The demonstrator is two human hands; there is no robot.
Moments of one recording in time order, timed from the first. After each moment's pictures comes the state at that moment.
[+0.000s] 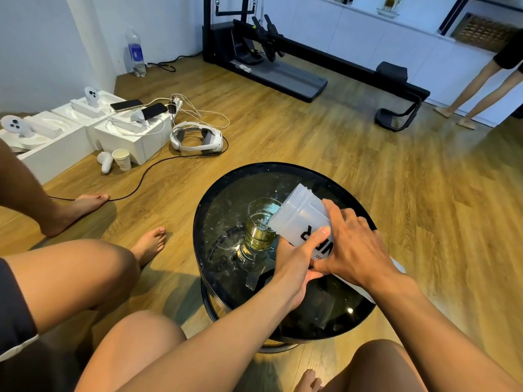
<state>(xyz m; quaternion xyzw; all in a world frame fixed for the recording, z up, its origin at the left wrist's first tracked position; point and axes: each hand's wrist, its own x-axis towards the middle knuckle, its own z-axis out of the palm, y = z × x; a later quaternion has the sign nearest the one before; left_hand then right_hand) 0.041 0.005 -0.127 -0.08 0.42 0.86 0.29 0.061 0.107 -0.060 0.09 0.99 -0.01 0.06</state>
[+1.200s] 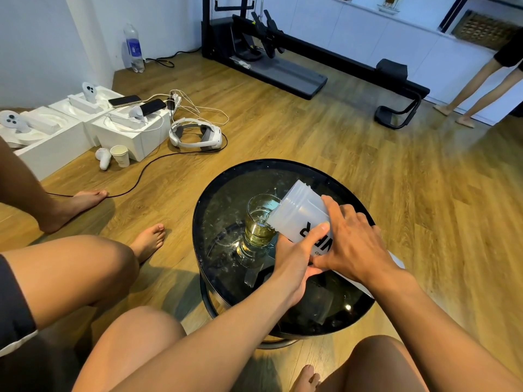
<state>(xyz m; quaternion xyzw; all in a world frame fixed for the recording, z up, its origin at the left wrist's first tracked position) 0.040 0.005 -0.130 -0.07 0.41 0.86 0.29 0.061 0.106 -0.059 0.09 0.99 -0.02 0.06</state>
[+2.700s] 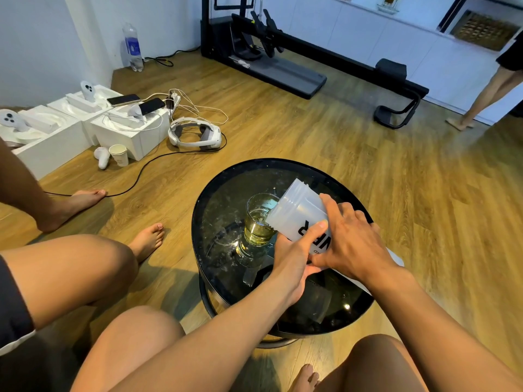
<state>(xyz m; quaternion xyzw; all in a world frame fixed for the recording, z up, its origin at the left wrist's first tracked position) 0.042 0.003 -0.125 -0.07 0.41 0.86 0.29 0.059 0.107 -0.061 0.08 1.00 -0.01 0.05</state>
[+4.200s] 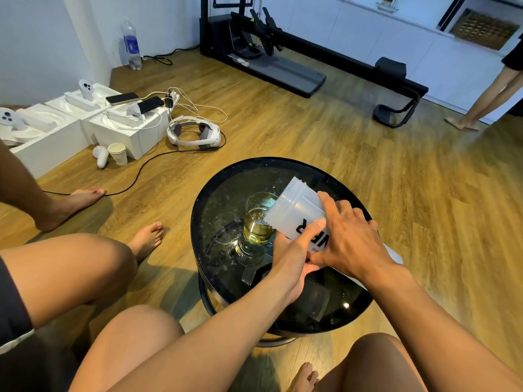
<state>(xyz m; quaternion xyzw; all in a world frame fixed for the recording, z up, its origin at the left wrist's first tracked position) 0.042 0.002 -0.119 -0.08 0.39 0.87 0.29 0.058 0.104 -0.059 0.08 1.00 0.00 0.05</state>
